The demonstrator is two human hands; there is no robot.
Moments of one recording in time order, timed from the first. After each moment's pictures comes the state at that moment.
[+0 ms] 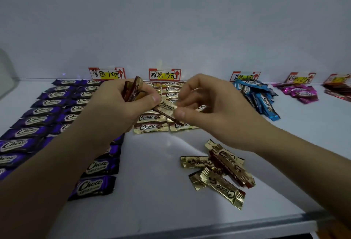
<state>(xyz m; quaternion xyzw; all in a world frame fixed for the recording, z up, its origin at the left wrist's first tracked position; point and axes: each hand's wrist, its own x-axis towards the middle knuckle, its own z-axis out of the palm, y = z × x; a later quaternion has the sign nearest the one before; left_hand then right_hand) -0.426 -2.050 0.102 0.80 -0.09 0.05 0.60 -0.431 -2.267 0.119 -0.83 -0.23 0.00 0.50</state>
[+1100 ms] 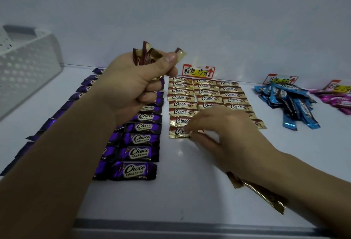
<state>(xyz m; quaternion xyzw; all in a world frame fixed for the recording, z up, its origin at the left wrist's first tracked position) -0.414 -2.008 0.122 0.63 -0.04 -0.02 0.77 -0.438 -2.227 0.075 -0.90 -0.37 -0.14 0.18</state>
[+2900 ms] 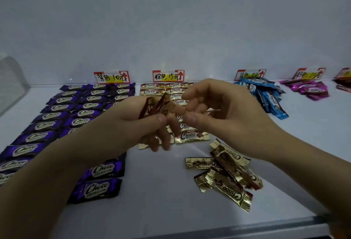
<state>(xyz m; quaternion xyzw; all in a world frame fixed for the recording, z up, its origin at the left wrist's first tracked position) -0.429 -2.036 0.092 0.83 -0.18 -0.09 0.52 -0.433 -2.278 0.107 -0.80 -0.27 -0.03 0.53</state>
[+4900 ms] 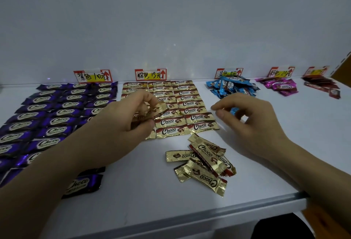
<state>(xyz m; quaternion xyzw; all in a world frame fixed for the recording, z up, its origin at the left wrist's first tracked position) -0.445 -2.036 0.091 0.89 -0.26 -0.05 0.37 -0.439 -2.359 0.068 -0.90 -0.19 -0.22 0.34</state>
